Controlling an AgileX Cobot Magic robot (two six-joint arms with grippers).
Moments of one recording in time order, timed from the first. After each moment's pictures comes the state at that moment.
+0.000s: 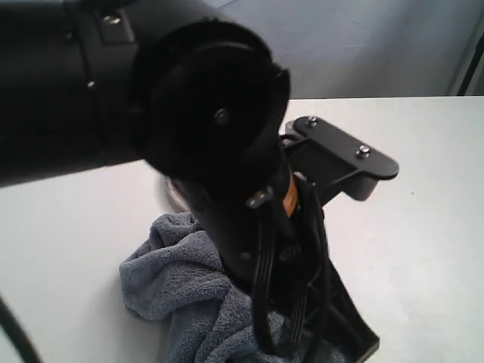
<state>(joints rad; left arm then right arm) -1.11 1.70 -1.43 -0.07 1.14 -0.12 -0.08 0.01 0.00 0.38 0.01 0.09</state>
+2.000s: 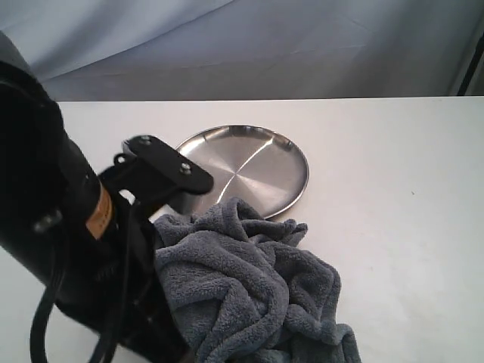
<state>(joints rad) -0.96 1.43 -1.10 0.00 1.23 -0.18 -0.08 0.01 0.00 0.38 0.01 0.09</state>
